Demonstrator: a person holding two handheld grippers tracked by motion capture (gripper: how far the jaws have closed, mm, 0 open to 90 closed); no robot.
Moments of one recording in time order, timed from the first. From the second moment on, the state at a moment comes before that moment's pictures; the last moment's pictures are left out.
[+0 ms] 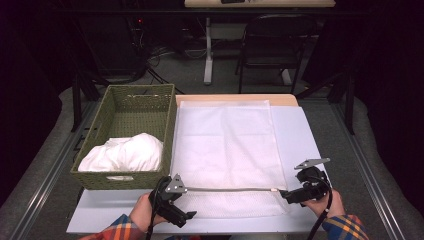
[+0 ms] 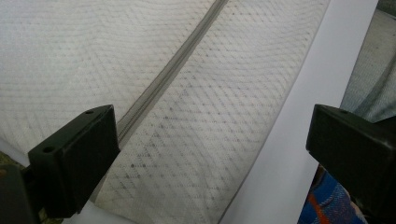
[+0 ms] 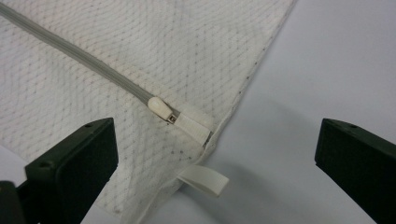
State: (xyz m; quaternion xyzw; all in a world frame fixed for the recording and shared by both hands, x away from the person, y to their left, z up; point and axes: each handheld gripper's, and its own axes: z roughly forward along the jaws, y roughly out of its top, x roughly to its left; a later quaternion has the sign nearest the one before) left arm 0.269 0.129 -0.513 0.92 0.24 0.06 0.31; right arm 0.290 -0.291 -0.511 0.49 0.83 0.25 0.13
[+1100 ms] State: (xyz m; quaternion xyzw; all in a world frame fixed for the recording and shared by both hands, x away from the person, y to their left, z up) left arm 0.274 0.120 -0.517 0.92 0.22 0.05 0.30; right arm 0.313 -0.284 -0.531 0.53 0.81 0.23 0.07
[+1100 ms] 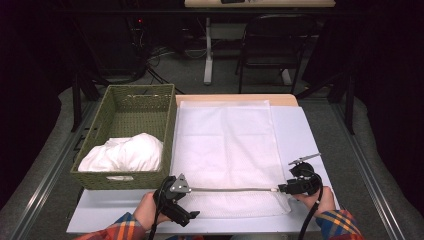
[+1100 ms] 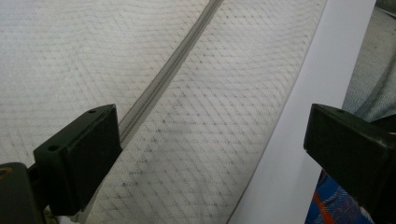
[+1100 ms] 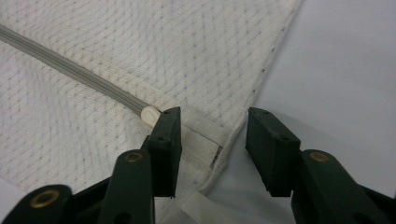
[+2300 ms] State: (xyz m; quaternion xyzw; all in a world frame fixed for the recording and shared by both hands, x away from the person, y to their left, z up) left arm 0.273 0.120 -0.518 0.92 0.22 0.05 0.31; right arm 0.310 -0.274 -0.533 0.52 0.82 0.20 0.08
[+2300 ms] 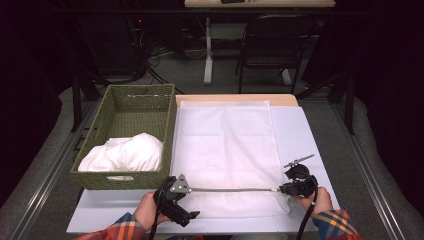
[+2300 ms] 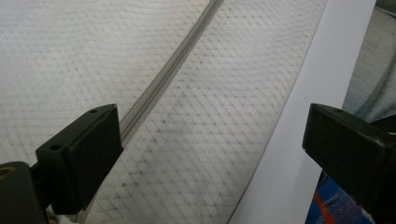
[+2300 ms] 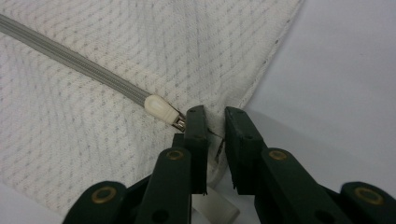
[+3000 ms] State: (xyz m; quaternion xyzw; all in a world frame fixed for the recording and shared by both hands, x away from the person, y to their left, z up) left arm 0.276 0.114 -0.516 0.92 0.21 0.06 0.32; right arm 0.304 -0.273 -0.522 0.49 0.84 0.22 0.10
